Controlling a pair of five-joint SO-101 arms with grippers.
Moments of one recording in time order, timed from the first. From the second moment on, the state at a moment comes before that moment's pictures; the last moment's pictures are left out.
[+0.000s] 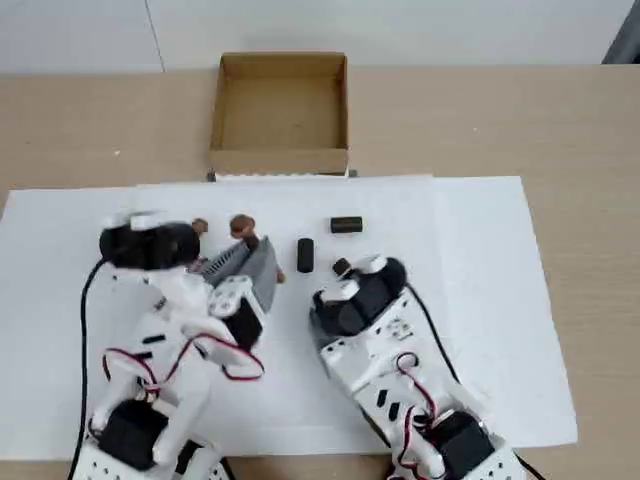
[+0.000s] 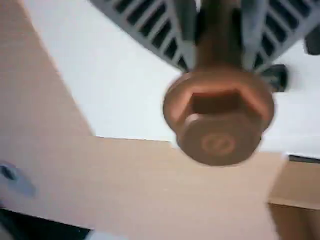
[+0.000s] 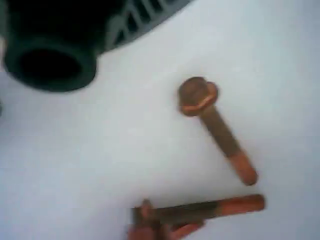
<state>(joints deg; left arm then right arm) 22.9 -88.9 69.1 47.6 34.1 -40.8 -101.5 84.0 53.6 -5.6</state>
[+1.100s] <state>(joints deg) 28.7 -100.3 77.9 47.6 34.2 -44.2 -103.1 86.2 42.9 3.9</state>
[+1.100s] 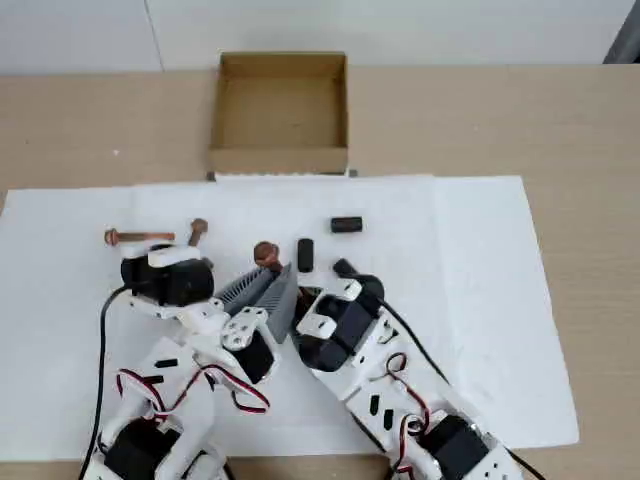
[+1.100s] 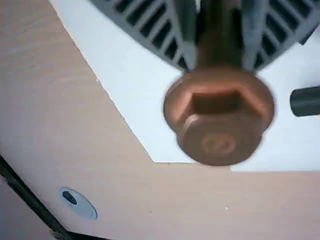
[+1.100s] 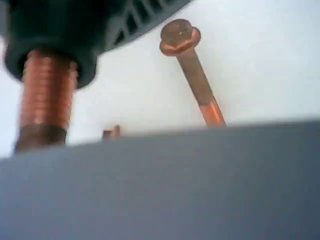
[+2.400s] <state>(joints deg) 26.5 -100.6 76.0 57.1 21.4 -44.5 -103.2 87.3 41.1 8.0</state>
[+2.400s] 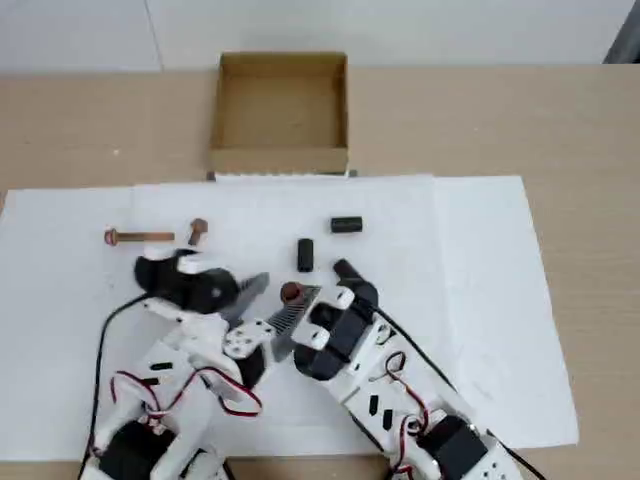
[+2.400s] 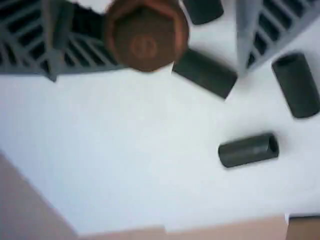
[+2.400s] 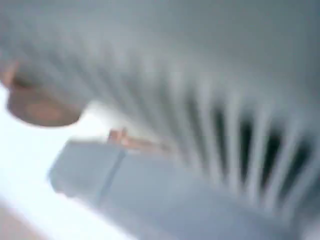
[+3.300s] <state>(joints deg) -3.0 -100.5 83.2 59.9 6.5 -20.0 -103.1 89.3 49.1 2.3</state>
